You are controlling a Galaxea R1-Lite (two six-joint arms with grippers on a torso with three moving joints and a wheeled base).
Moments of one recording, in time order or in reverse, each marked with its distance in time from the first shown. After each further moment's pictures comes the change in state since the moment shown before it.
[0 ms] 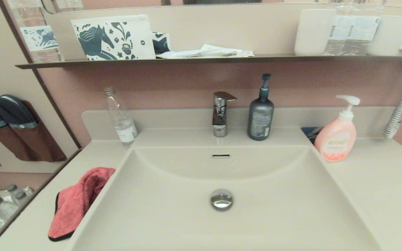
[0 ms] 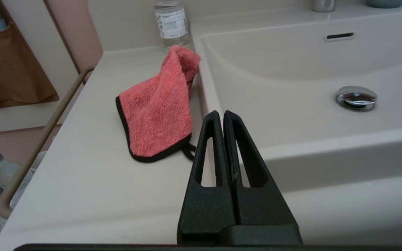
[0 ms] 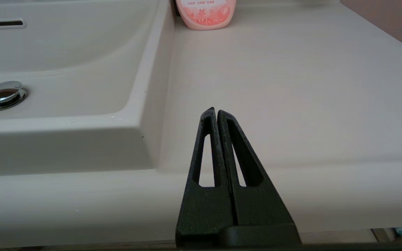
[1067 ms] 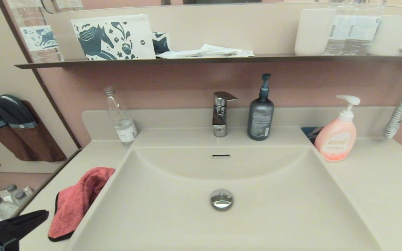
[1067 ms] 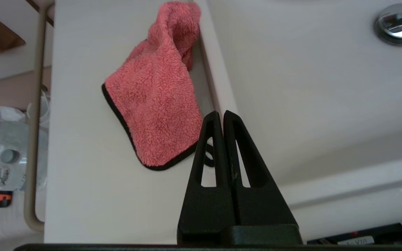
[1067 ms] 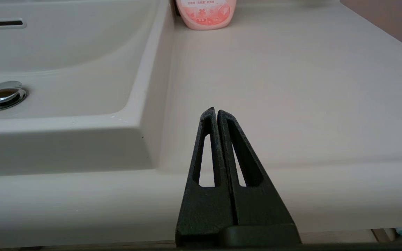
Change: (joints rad) left arm 0.001 0.756 -0.398 0.157 0.002 0.147; right arm 0.000 0.000 0.000 0.000 0.000 0.000
